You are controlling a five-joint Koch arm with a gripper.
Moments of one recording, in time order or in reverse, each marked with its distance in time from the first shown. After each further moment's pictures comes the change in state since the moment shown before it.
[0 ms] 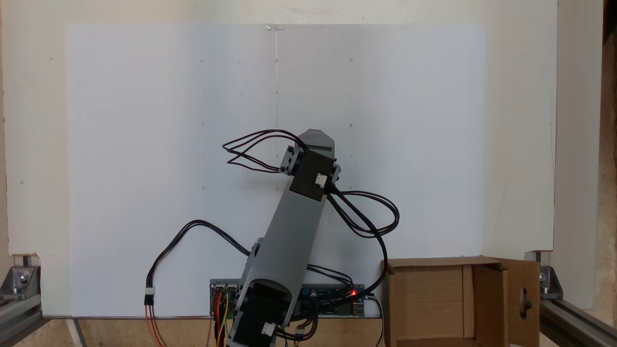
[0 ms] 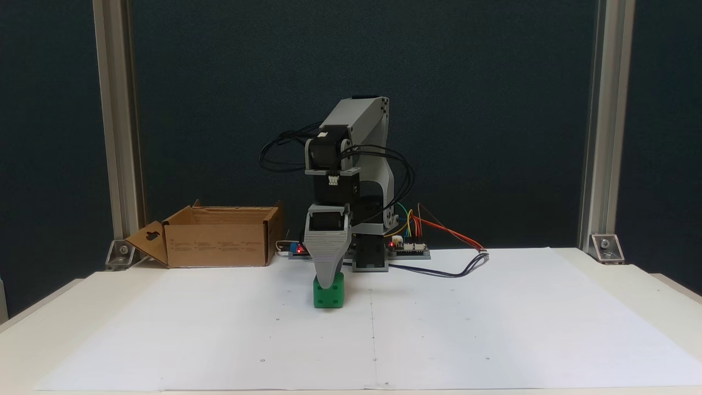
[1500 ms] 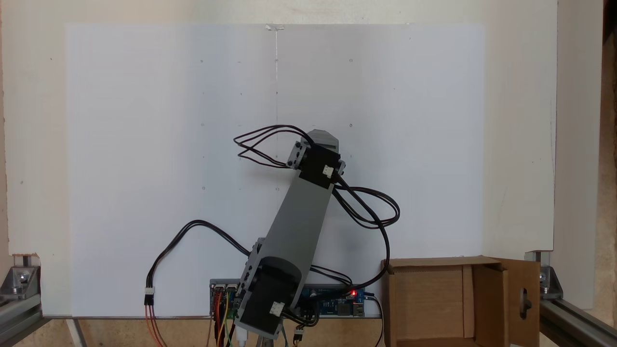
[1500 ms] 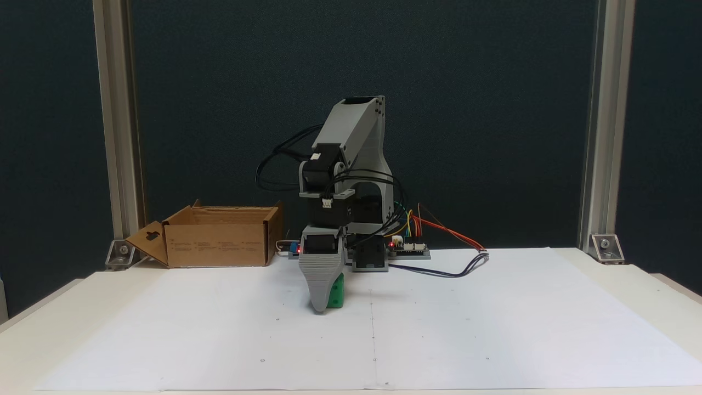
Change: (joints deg) arm 2.2 -6.8 4.0 -9.8 -0.3
